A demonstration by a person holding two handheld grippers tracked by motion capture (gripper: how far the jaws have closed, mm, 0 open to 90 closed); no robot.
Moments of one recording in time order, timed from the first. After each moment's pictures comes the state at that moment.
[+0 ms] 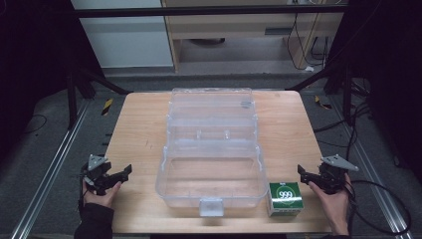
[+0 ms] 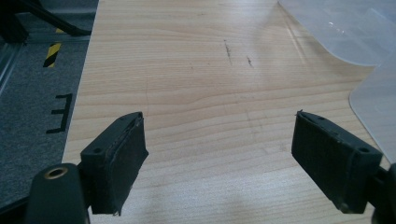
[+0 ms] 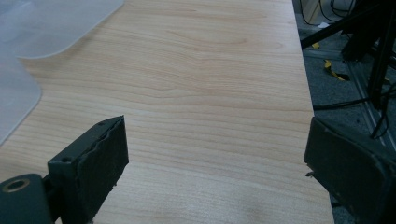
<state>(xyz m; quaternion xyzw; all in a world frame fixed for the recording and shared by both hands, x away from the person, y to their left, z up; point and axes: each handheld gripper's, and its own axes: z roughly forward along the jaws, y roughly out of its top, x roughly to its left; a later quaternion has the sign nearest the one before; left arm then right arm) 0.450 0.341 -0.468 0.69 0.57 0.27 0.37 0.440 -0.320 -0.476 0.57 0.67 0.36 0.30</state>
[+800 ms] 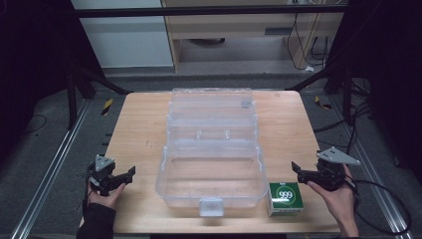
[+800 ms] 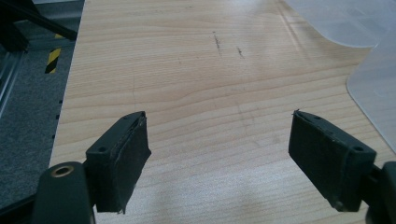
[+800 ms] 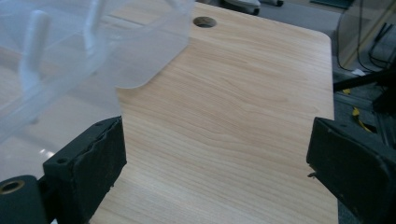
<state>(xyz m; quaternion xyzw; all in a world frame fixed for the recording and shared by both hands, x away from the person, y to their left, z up) 0.451 0.331 -0.472 0.71 0.55 0.27 0.35 0.431 -0.295 -0.422 0.47 0.73 0.39 0.30</state>
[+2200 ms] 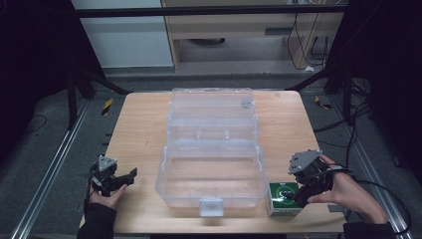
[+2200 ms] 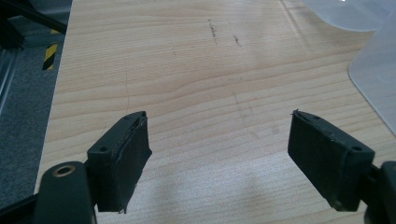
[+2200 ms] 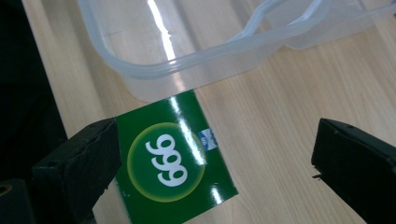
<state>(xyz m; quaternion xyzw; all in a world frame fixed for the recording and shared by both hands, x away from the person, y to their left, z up) 0.452 0.328 -0.476 0.72 0.55 0.27 0.34 0.419 -0.239 -0.370 0.18 0.94 0.23 0.15</state>
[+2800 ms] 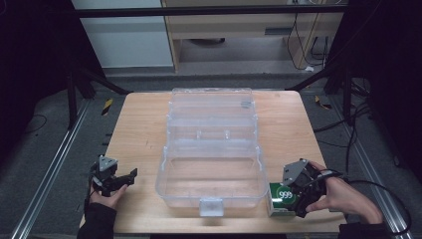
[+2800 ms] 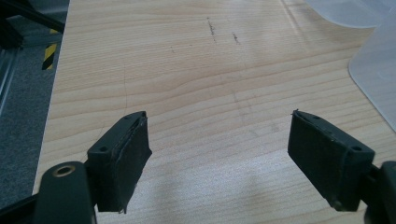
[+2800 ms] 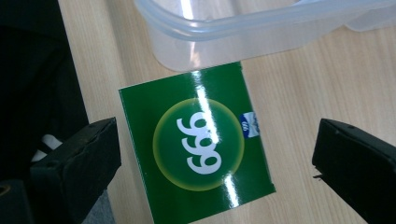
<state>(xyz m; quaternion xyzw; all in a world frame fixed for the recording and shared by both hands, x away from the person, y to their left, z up) 0.452 0.327 -0.476 0.72 0.55 0.27 0.33 0.413 -0.229 -0.391 0.12 0.97 0.17 0.11</state>
